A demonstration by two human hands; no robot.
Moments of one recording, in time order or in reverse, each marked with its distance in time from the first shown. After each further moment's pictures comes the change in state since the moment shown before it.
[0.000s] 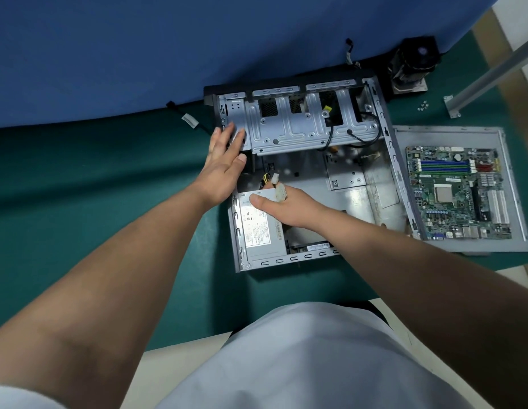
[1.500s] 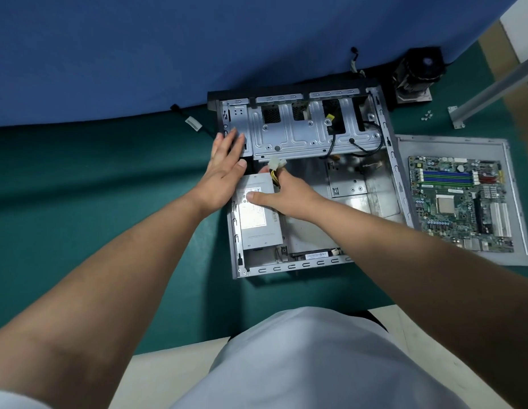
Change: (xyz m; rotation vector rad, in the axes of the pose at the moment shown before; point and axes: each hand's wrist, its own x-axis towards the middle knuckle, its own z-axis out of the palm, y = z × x) left_hand -0.004 0.005 -0.002 -0.055 -0.009 0.010; right_hand 0.014 -0.025 -0.024 -0.140 0.026 -0.066
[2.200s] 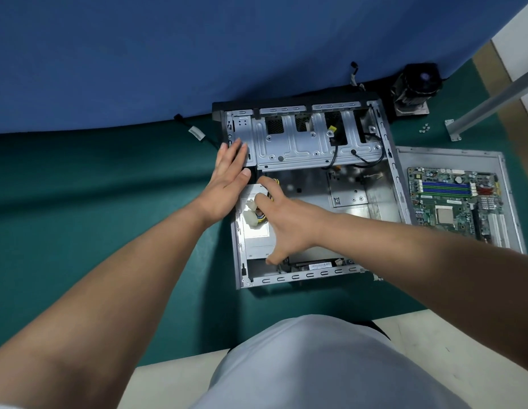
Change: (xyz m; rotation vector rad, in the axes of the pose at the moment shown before) left_hand -0.001 -0.001 -0.001 -0.063 -0.005 0.012; right_hand -0.035 -0.026 -0.002 -0.797 -0.145 -0.371
